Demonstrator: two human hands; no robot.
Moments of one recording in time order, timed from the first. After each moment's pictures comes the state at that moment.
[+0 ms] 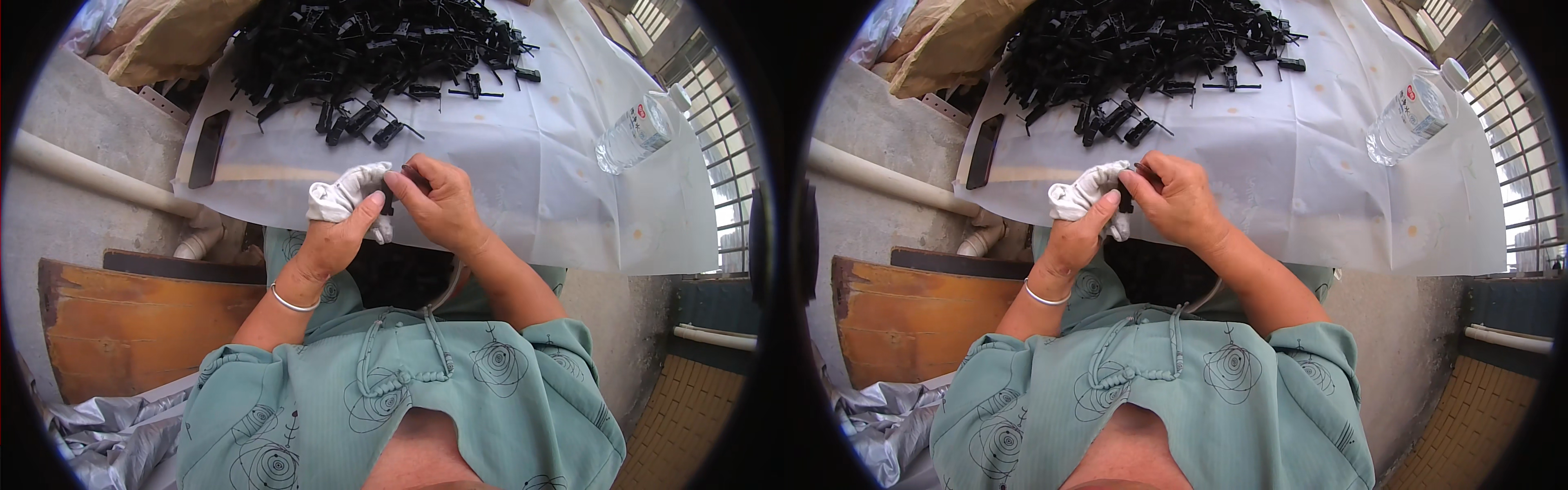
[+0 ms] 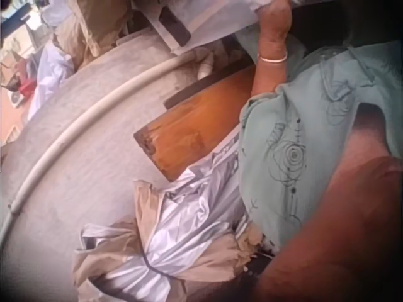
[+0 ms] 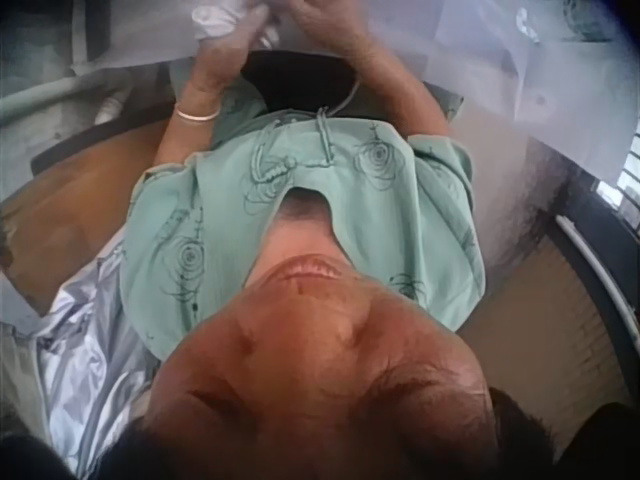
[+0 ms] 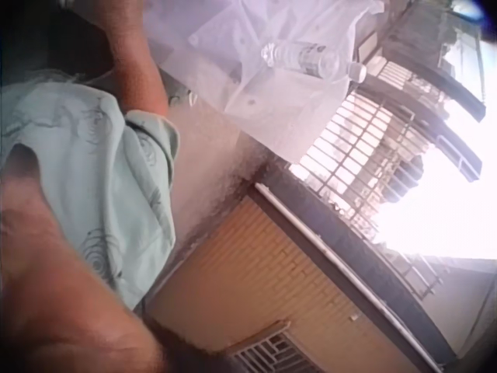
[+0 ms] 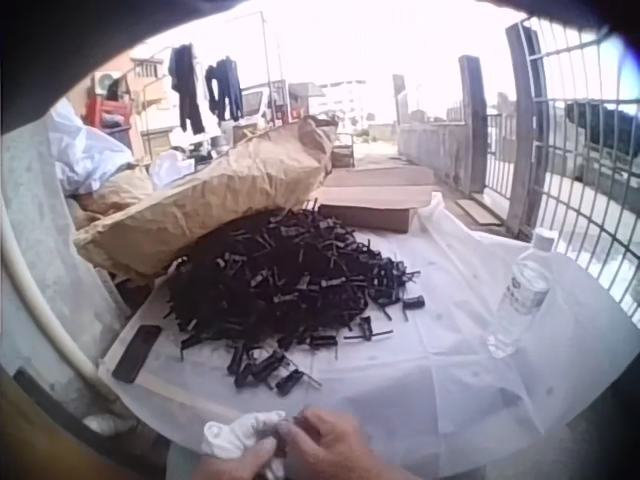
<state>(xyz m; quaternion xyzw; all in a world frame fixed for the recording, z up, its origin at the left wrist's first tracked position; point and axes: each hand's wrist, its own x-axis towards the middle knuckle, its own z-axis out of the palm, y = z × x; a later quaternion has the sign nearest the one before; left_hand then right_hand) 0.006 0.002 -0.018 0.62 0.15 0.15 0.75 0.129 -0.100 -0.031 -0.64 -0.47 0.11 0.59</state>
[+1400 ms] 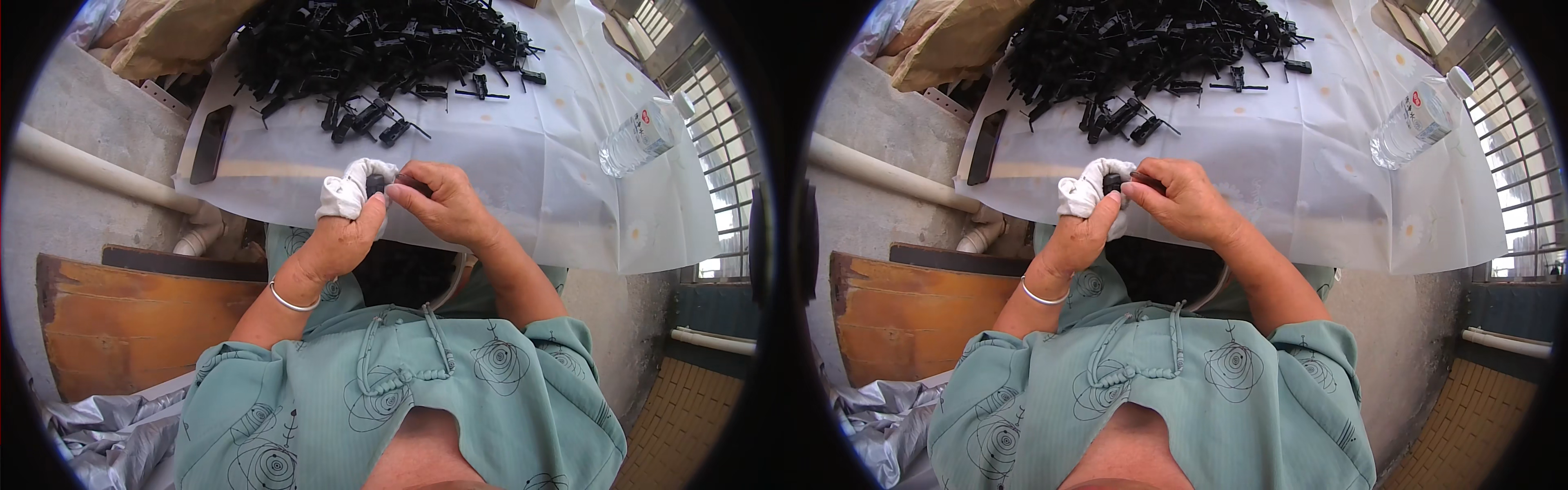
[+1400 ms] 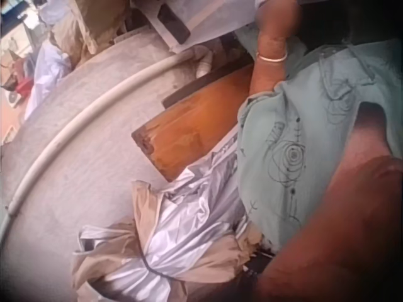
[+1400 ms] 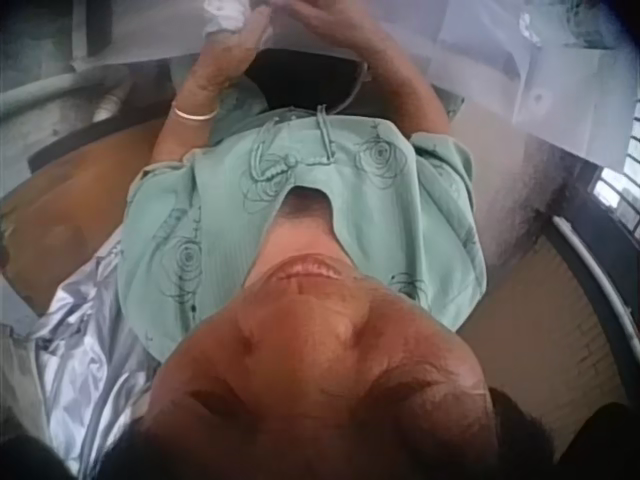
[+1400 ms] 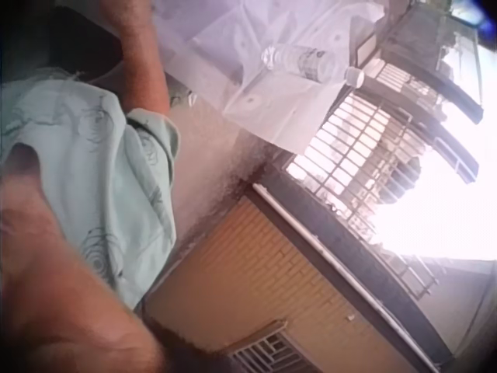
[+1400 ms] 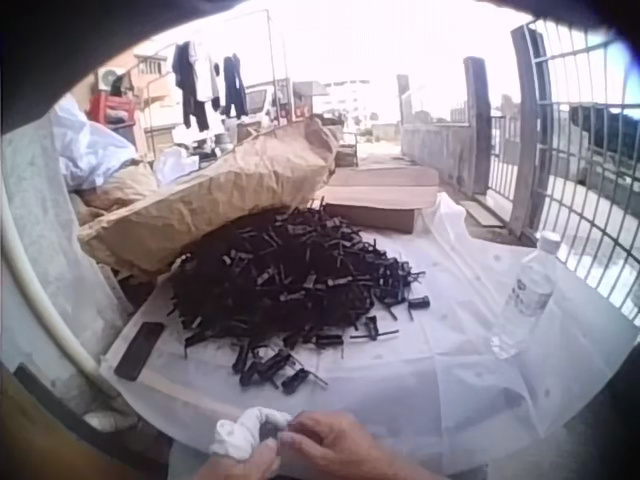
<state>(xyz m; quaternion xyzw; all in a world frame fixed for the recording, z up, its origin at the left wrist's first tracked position) 0.003 0.005 -0.006 0.71 0.18 0.12 0.67 0.138 -0.102 -0.020 -0.64 -0.49 0.25 0.54</state>
